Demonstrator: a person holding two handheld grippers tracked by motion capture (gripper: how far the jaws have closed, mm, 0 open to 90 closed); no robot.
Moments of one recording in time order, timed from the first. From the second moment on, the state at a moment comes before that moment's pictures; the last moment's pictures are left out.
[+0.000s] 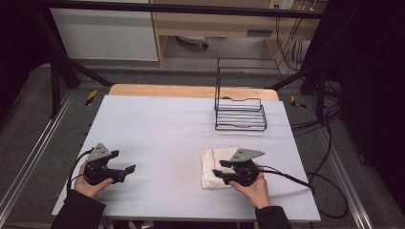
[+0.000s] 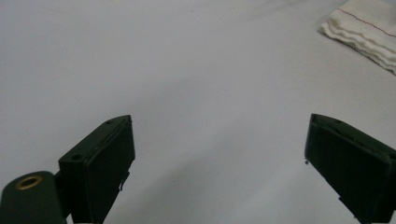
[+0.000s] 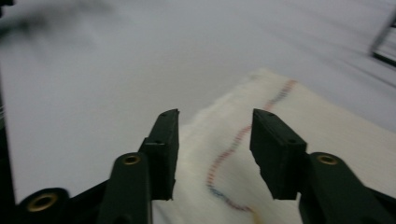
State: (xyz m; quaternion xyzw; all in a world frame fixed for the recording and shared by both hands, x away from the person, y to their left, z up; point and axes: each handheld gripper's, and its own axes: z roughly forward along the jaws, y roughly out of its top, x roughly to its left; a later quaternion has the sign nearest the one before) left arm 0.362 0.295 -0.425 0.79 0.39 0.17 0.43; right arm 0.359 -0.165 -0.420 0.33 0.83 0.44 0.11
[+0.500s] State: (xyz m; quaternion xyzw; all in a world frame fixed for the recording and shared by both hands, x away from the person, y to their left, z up) left arm 0.360 0.277 -0.426 0.81 0.37 0.17 0.43; right arm 0.351 -0.213 -0.444 0.45 0.79 0.39 0.14
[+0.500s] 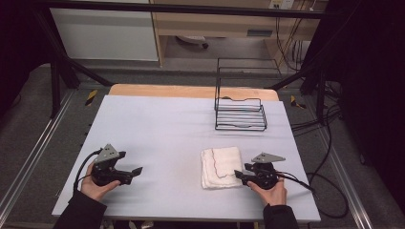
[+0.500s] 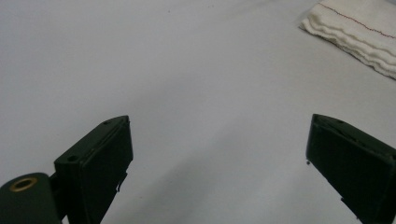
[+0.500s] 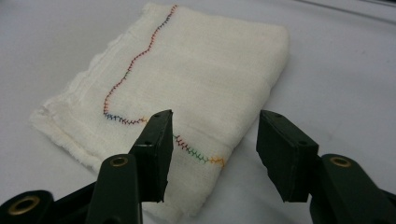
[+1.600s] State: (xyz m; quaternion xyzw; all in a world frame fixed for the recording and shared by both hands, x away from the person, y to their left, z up) left arm 0.360 0.276 -0.427 0.80 0.38 0.16 0.43; right arm 0.345 -0.219 -0.439 0.49 0.79 0.36 0.11
